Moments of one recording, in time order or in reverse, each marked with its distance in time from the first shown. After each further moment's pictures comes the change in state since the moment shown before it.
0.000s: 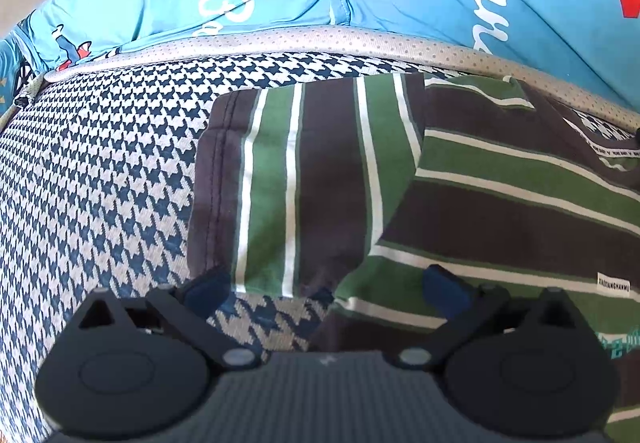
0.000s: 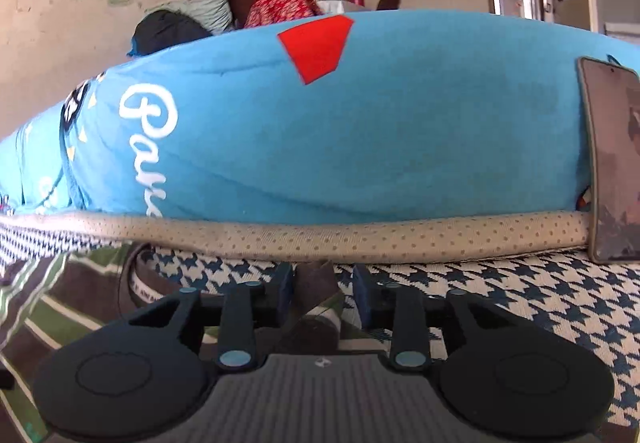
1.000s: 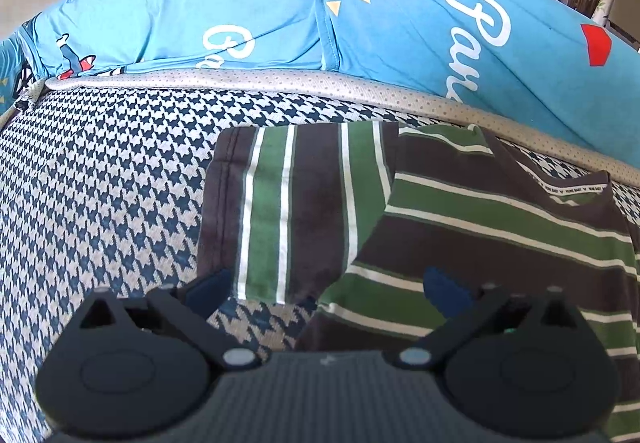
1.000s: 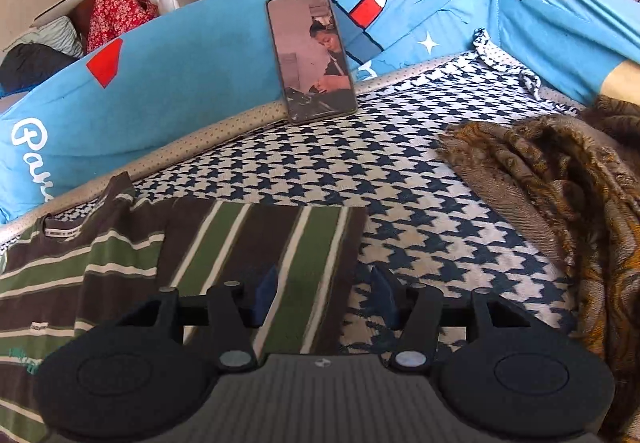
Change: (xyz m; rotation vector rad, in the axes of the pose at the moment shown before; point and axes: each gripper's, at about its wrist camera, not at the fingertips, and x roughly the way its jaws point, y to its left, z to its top) left arm -0.041 0.009 0.000 -0.042 -0.069 -0.086; right arm -0.165 -0.096 -0.072 0.268 0.147 -0.326
